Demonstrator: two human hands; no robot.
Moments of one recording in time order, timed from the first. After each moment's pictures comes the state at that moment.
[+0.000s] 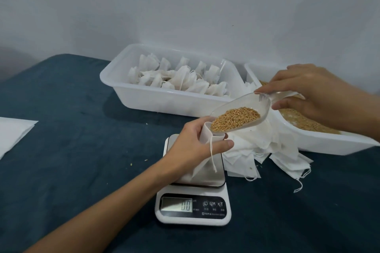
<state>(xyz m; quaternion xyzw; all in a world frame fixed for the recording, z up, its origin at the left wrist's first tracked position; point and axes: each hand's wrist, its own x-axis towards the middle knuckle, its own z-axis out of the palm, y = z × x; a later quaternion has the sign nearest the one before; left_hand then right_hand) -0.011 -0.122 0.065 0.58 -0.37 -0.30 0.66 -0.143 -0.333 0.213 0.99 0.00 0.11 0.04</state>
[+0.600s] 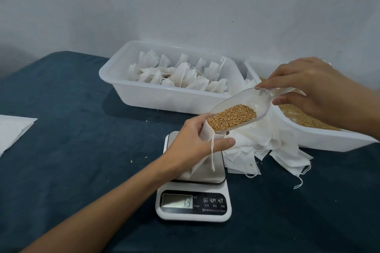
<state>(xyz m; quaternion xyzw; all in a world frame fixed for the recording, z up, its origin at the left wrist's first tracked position) -0.012 -0.119 0.067 0.61 -0.36 -0.31 0.64 -0.142 -0.334 0.209 0.99 0.03 0.14 0.08</state>
